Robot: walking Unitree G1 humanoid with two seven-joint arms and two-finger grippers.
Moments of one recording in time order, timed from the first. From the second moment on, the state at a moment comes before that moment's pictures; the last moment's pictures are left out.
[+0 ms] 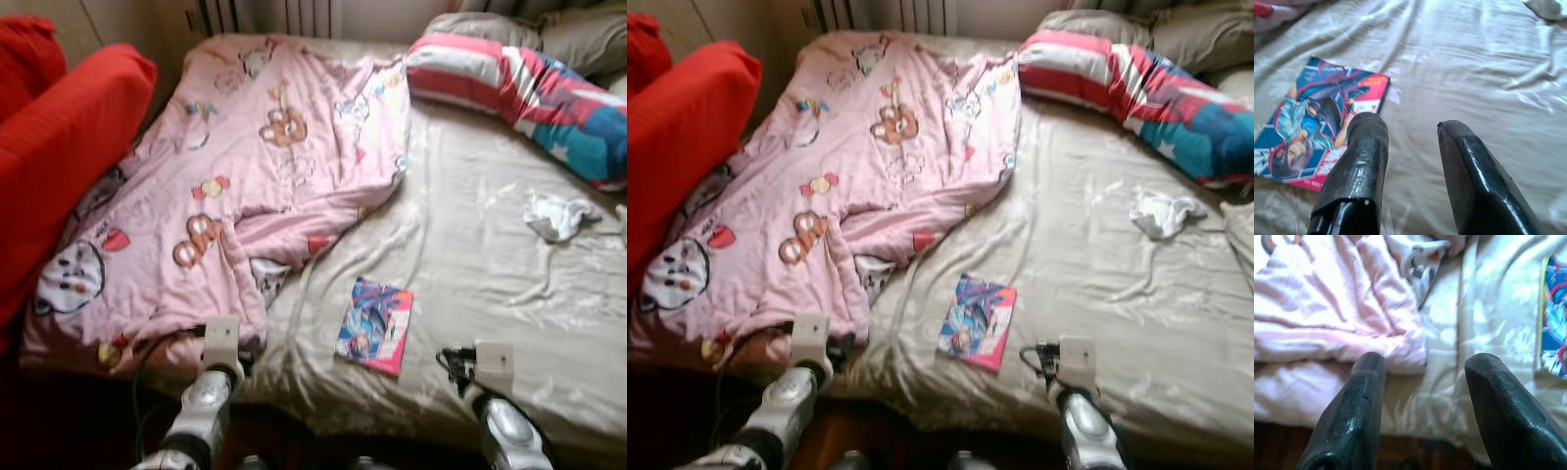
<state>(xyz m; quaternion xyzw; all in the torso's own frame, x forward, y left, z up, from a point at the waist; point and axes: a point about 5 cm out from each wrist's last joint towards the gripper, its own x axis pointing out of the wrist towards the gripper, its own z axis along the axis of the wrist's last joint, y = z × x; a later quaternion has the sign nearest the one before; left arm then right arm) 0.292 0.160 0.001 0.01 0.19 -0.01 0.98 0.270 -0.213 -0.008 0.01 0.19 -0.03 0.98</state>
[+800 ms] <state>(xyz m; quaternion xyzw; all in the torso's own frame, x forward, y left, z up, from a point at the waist) 0.298 0.171 0.047 0.02 0.01 0.01 1.00 0.276 -0.180 0.038 0.01 -0.01 -0.02 1.00</state>
